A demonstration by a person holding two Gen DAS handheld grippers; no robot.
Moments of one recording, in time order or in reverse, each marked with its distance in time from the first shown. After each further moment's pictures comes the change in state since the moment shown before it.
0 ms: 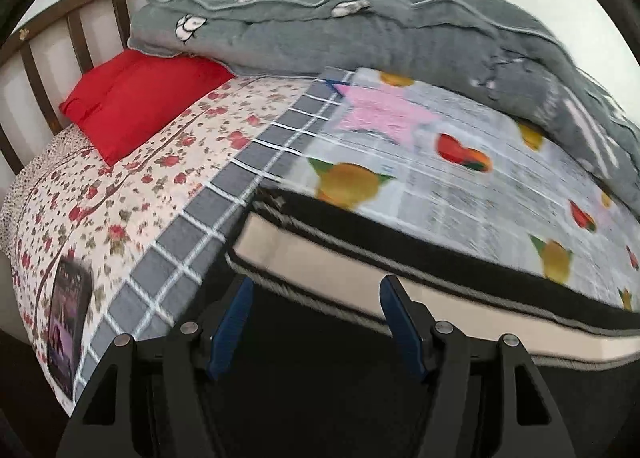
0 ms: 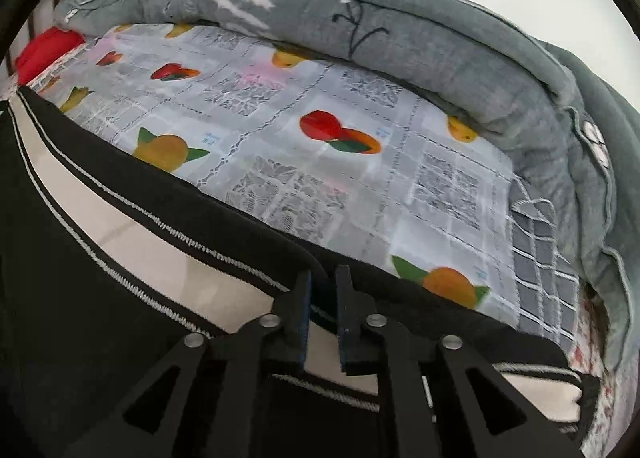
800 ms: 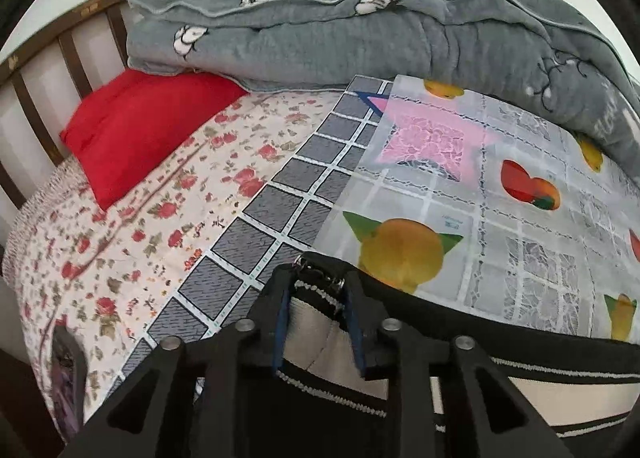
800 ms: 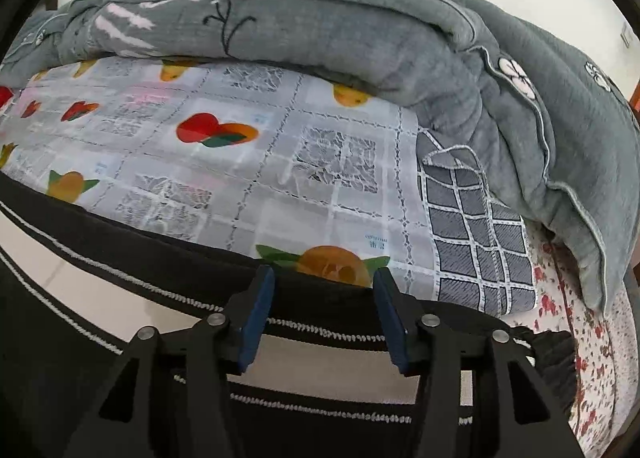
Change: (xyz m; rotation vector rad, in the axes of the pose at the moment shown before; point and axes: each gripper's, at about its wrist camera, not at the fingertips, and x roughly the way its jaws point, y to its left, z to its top) left arm 0.060 0.000 0.041 0.037 -0.048 0.131; right arm 0.020 -0.061 -0.011 0.212 0.027 -0.151
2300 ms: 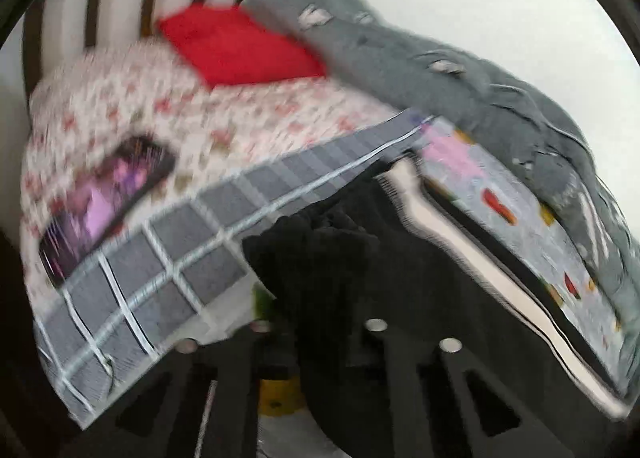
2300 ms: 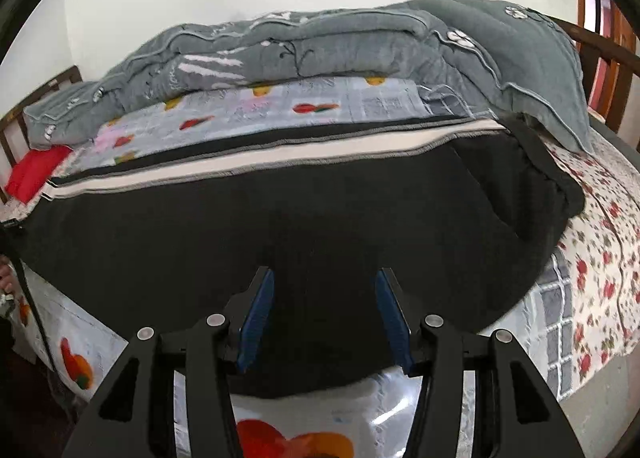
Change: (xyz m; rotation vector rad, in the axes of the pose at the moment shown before) left arm -0.090 0.089 -0.118 -0.379 -0.107 -0.170; right arm -0.189 0.077 -0.175 0.268 -0.110 0.137
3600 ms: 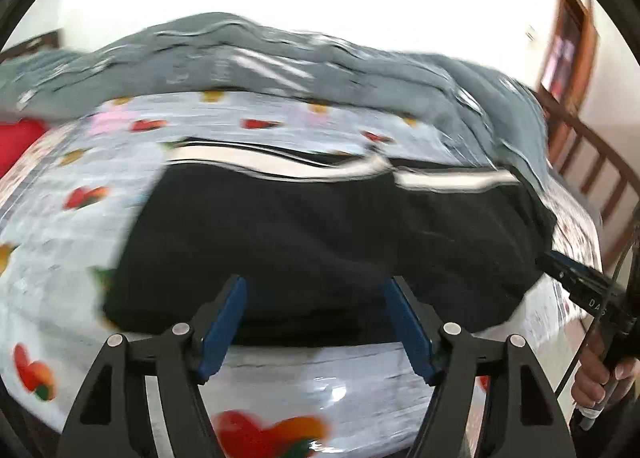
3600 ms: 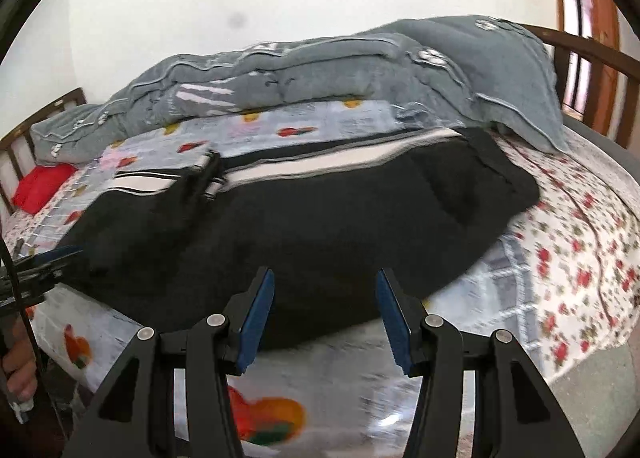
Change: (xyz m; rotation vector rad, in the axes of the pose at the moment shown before) left arm -0.178 -0.230 -0.201 0.565 0.120 -0.513; right arm -0.037 -0.018 -0.008 0.017 -0.090 0.067
